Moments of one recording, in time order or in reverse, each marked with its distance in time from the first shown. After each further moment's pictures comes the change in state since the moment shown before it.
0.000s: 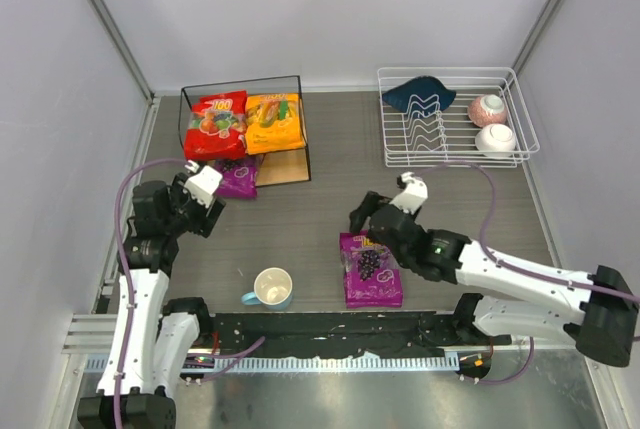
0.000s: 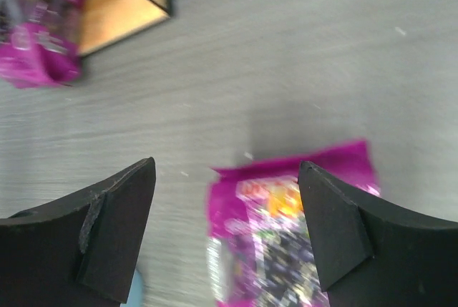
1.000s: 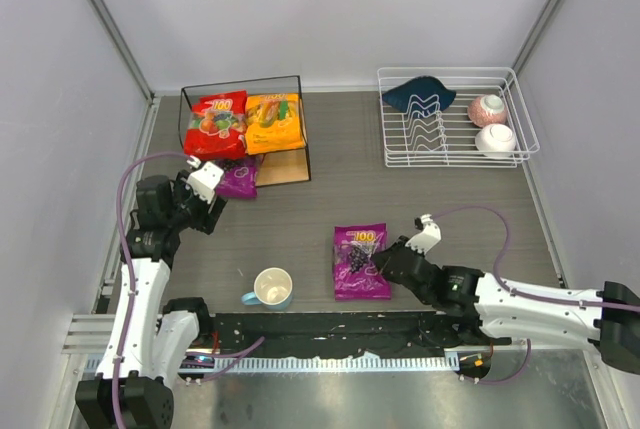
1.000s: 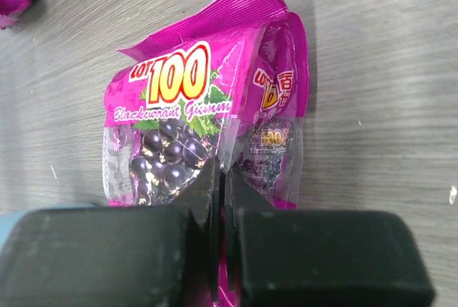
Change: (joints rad) left arm 0.001 0.083 0.000 0.039 0.029 -0.023; right arm 0.122 -0.300 -0.425 -0.035 -0.038 0.363
